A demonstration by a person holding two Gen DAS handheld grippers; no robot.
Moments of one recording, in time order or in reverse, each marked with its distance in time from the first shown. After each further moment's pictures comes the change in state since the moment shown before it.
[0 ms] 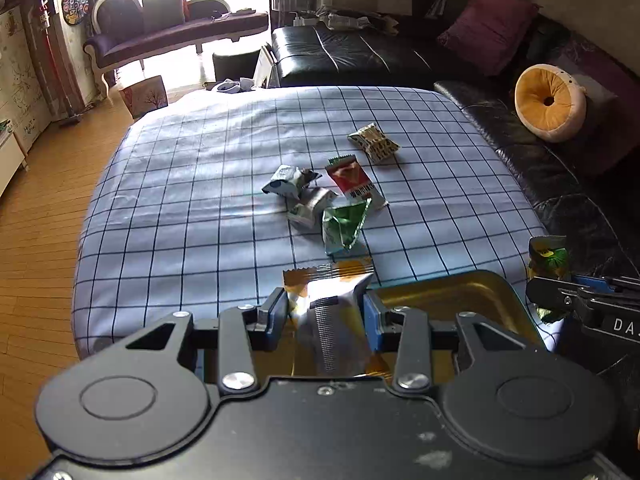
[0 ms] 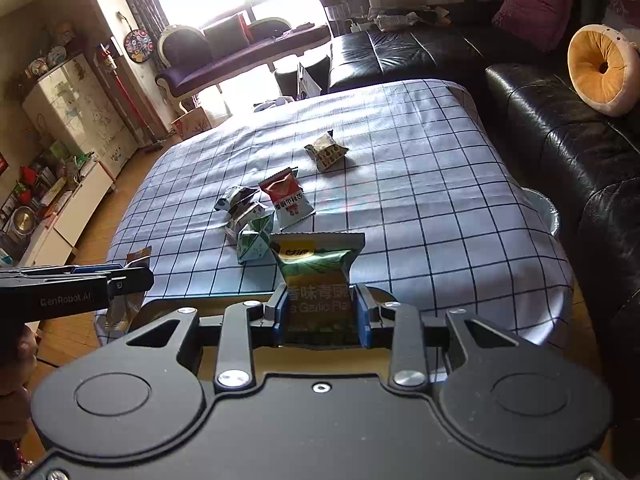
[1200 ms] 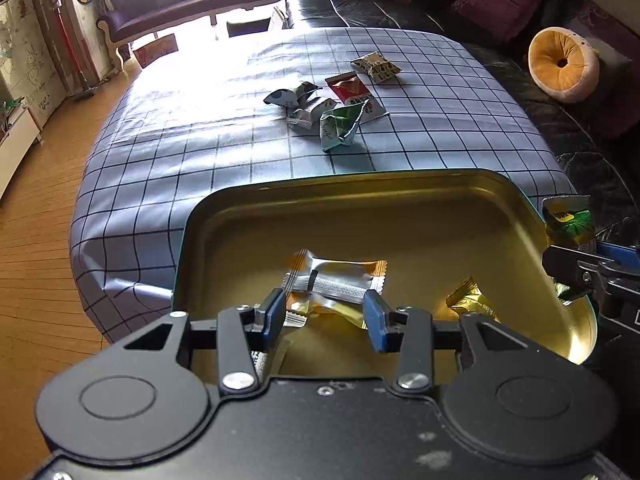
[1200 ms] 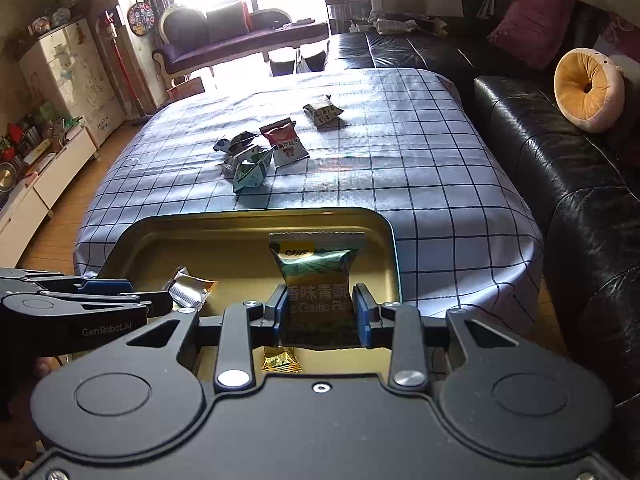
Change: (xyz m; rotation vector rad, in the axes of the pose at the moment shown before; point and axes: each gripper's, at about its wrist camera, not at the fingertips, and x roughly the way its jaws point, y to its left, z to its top) left arm 0.011 -0.024 -0.078 -0.014 0.084 0.072; right arm -0.021 0.019 -0.064 -0.099 -0.007 -0.090
